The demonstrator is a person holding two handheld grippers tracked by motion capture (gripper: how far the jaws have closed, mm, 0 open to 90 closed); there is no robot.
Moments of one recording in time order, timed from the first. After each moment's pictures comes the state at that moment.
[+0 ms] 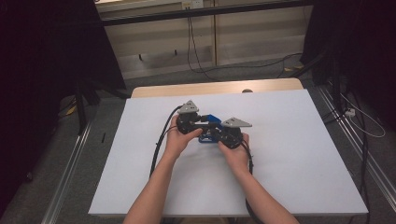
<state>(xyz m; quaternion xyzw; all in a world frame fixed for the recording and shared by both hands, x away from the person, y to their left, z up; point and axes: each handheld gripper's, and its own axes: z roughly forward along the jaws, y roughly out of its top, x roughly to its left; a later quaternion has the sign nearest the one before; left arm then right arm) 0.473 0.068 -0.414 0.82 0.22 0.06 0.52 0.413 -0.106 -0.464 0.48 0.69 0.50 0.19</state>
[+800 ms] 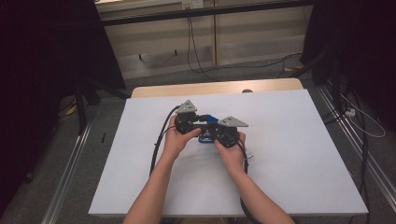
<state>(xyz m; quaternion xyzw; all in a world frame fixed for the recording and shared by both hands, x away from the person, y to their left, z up) 0.471 0.074 -0.411 0.82 0.23 0.06 0.53 0.416 -0.095 -0.463 0.47 0.69 0.51 0.22</state>
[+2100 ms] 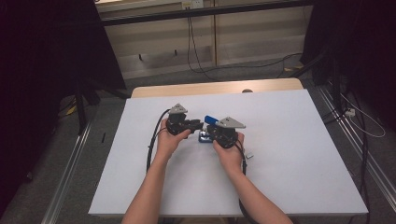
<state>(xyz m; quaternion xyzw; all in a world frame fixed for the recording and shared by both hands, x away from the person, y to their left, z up) 0.483 0.101 -0.435 0.83 0.29 0.07 0.47 0.415 -0.090 -0.463 0.47 0.69 0.50 0.24</state>
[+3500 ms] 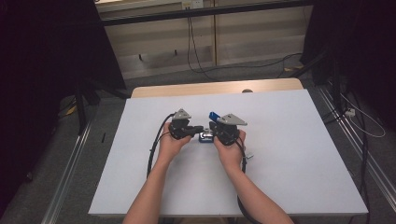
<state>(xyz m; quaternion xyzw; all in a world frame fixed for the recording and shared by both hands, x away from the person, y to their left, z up) 0.474 0.097 -0.447 0.84 0.28 0.07 0.45 0.416 -0.093 -0.451 0.49 0.67 0.49 0.26</state>
